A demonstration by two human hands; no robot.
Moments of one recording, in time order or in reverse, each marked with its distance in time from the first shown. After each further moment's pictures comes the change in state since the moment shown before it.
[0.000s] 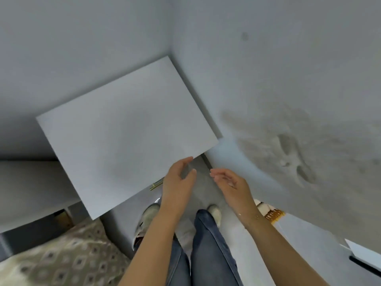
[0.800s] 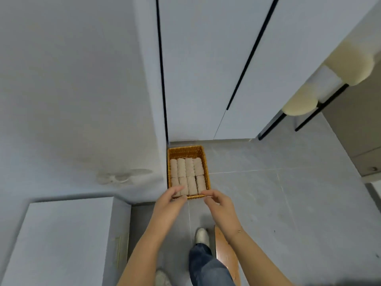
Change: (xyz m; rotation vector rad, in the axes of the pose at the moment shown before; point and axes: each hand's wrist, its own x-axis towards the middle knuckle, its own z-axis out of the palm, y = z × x) left_hand -0.264 0.102 0.130 0.739 -0.945 0.232; right_hand -0.327 0.040 -0.093 0.707 0.923 0.145
